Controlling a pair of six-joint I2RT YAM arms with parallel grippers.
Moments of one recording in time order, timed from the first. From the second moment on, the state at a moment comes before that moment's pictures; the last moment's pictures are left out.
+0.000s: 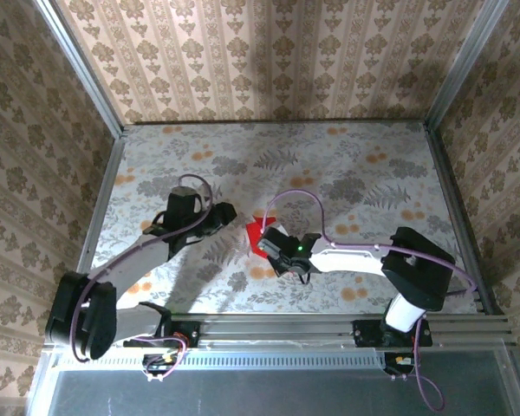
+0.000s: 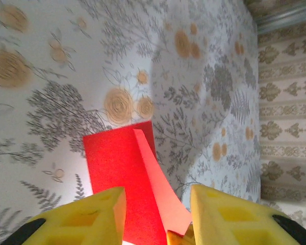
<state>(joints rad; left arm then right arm) -0.40 1.21 0.60 -0.02 0.46 -0.85 0.98 1.64 0.90 -0.40 0.28 0.42</state>
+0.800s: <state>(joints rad) -0.41 1.28 0.55 -0.07 0.59 -0.79 0.74 1.70 0.83 -0.19 -0.37 0.47</state>
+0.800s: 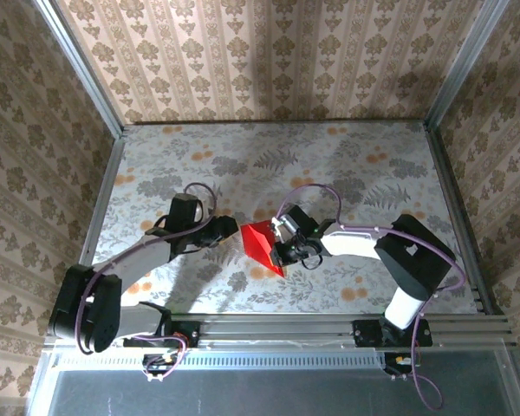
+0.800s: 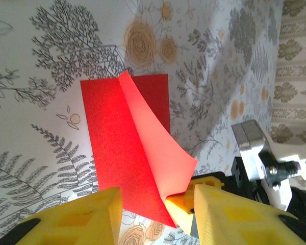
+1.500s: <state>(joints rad) -0.56 1.55 0.62 0.08 0.60 -0.79 0.69 1.73 0.78 -0.04 -0.51 0.55</state>
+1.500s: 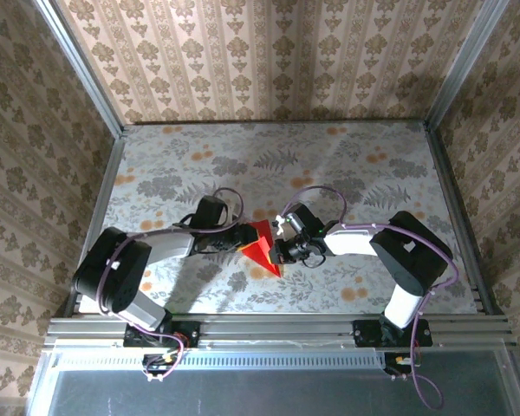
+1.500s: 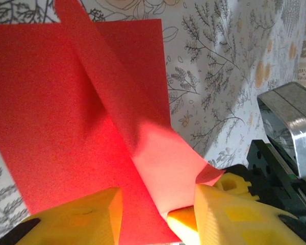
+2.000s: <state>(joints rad) -0.58 1.69 0.70 0.08 0.58 -0.78 0.69 1.74 0.78 -0.03 -0.53 0.55</state>
